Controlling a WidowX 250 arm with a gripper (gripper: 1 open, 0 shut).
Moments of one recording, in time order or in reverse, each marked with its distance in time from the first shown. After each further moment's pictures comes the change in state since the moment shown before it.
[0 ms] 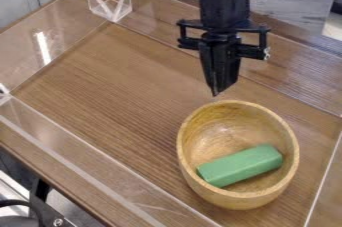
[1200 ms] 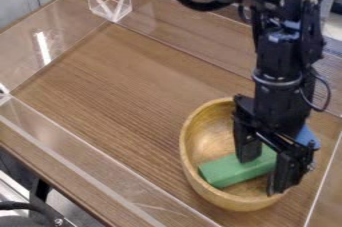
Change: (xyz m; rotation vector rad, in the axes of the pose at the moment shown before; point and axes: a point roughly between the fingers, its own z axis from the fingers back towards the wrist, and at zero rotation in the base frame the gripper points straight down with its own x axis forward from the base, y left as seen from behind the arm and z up) arm -0.018 -0.060 -0.082 0.130 0.016 -0.396
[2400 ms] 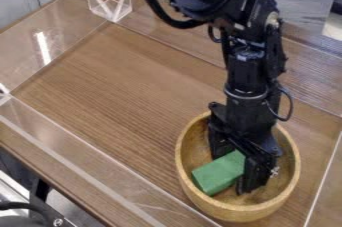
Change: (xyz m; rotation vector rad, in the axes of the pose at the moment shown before) arm -0.006 0.026 -0.021 0.005 -0.013 0.022
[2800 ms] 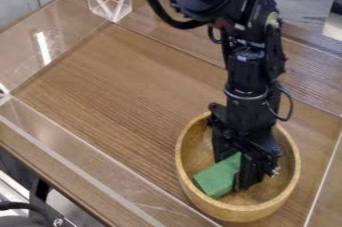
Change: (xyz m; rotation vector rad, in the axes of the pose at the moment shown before) arm -0.002 -0.002 -0.002 -0.015 0.019 0.021
